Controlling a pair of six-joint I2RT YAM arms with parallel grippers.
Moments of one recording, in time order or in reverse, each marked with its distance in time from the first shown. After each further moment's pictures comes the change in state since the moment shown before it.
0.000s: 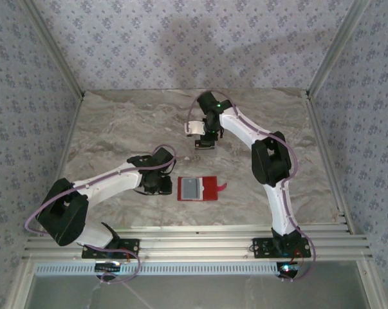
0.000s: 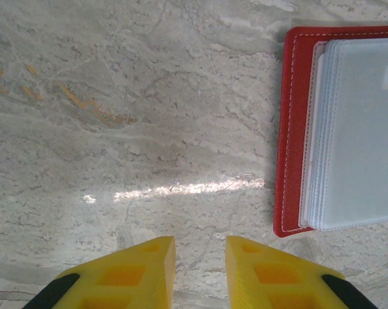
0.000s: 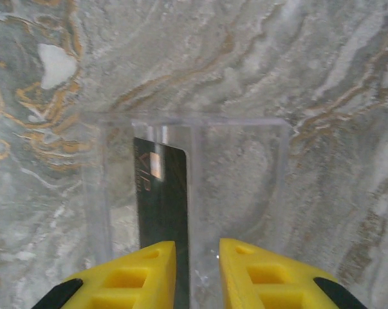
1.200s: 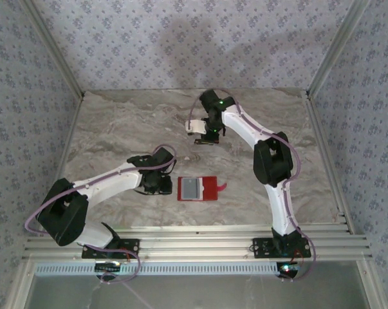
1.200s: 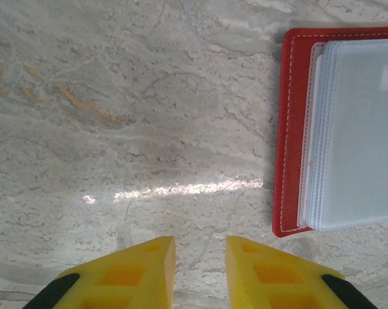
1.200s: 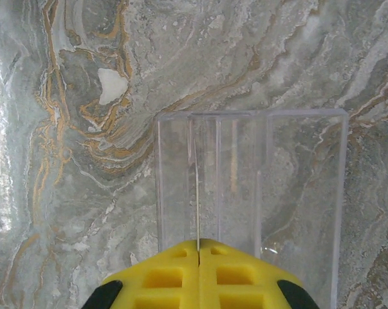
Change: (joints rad) left arm -0.001 0.000 0.001 0.000 -0.001 0.000; right arm -0.009 -0.004 0.045 -0.122 -0.101 0.029
